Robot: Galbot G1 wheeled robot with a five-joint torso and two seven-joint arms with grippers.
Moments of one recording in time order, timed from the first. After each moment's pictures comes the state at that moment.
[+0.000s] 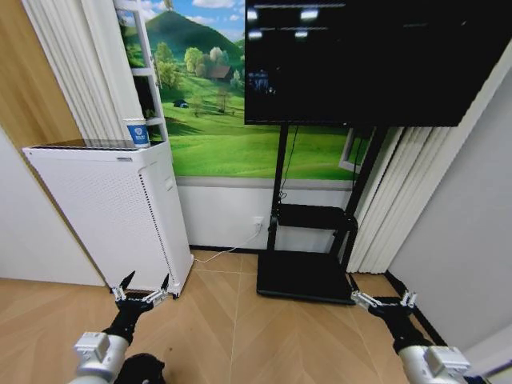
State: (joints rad) left arm 1.78 -1.06 -0.74 -2.34 -0.41 0.10 -0.19; right arm -1.85 1.29 0.89 2.40 0.26 -0.08 0.06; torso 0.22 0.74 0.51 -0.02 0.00
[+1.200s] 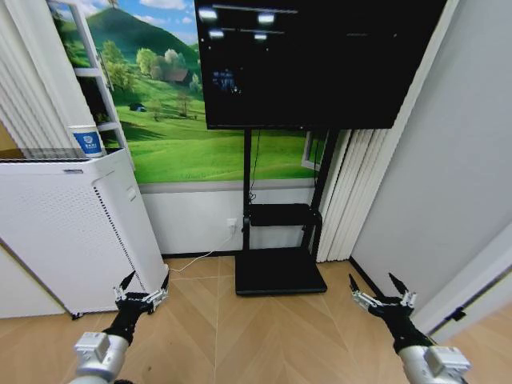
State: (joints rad) left arm 1.78 -1.06 -0.74 -2.34 -0.41 0.10 -0.19; right arm -1.85 1.29 0.89 2.40 0.26 -0.08 0.06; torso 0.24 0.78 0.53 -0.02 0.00
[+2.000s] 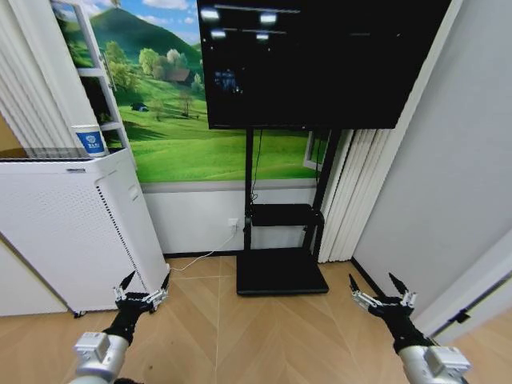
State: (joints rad) left arm 1.78 -1.06 -0.74 -2.34 -0.41 0.10 -0.19; right arm -1.85 1.29 0.89 2.40 0.26 -0.08 0.06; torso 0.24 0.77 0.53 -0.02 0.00
